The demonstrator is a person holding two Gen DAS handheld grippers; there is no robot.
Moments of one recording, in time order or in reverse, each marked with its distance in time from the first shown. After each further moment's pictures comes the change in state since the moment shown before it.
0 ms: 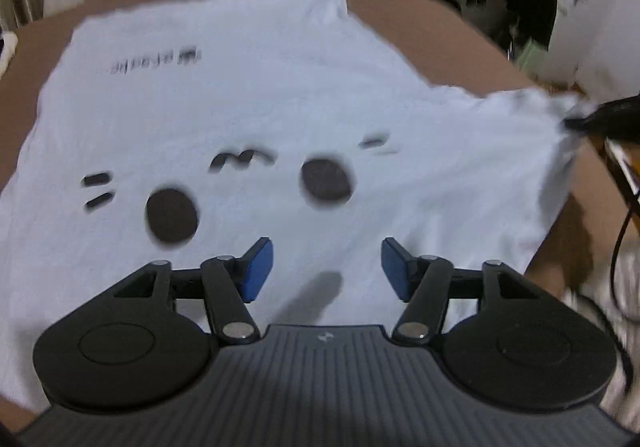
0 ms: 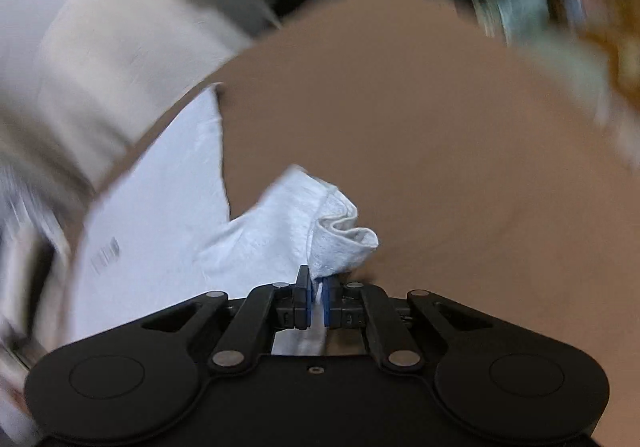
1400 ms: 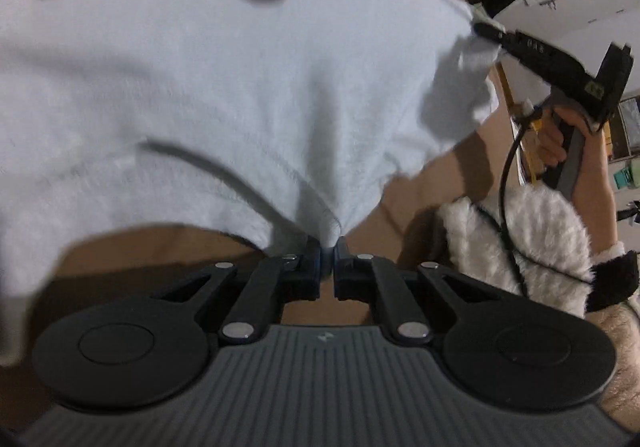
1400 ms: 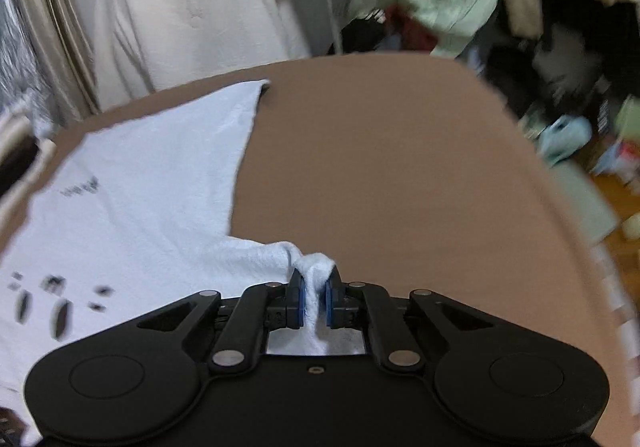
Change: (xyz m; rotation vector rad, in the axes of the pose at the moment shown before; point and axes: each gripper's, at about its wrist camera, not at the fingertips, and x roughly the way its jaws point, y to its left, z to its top) left arm 0.038 -0.008 -0.065 -0.311 0.327 -0.424; right arm 0.025 0.039 0.001 -0.365 -0.078 -0.071
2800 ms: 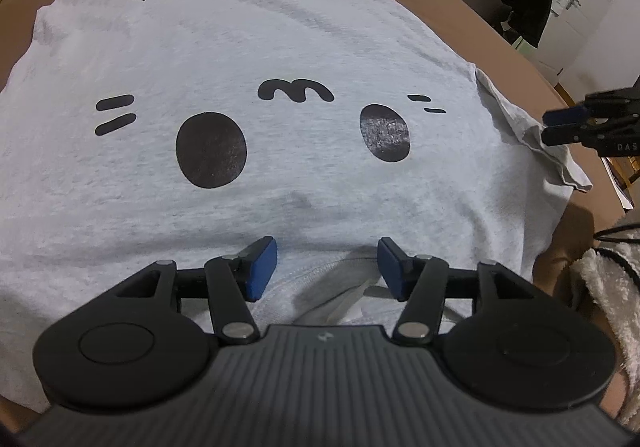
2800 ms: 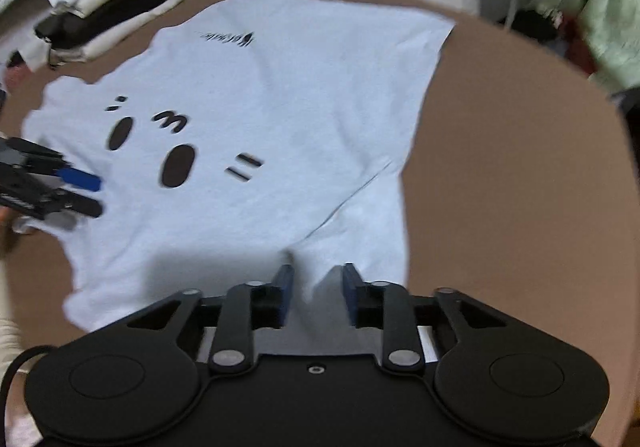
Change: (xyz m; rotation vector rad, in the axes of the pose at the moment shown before) left arm -0.062 0.033 0.023 0.261 -0.314 0.308; right arm -0.016 0.086 -0.008 -0.461 0.237 0.239
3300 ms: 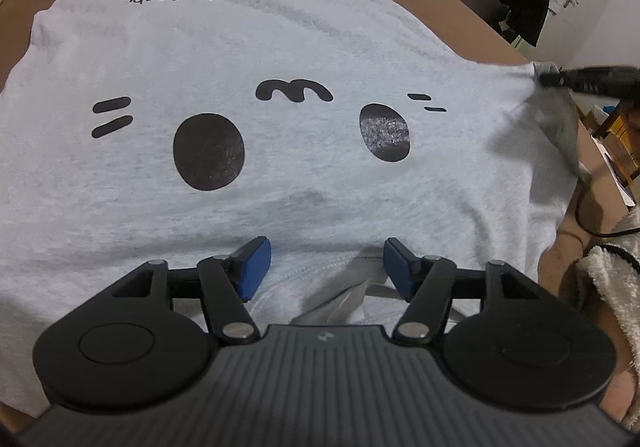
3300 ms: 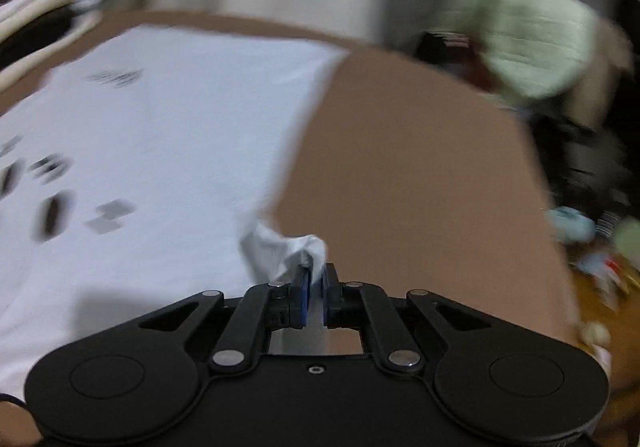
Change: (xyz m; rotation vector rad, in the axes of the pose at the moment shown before) left arm 0.006 -0.004 -0.003 0.021 -0.012 0.008; right arm 0.007 -0.051 0.006 0.109 -0.097 -0.333
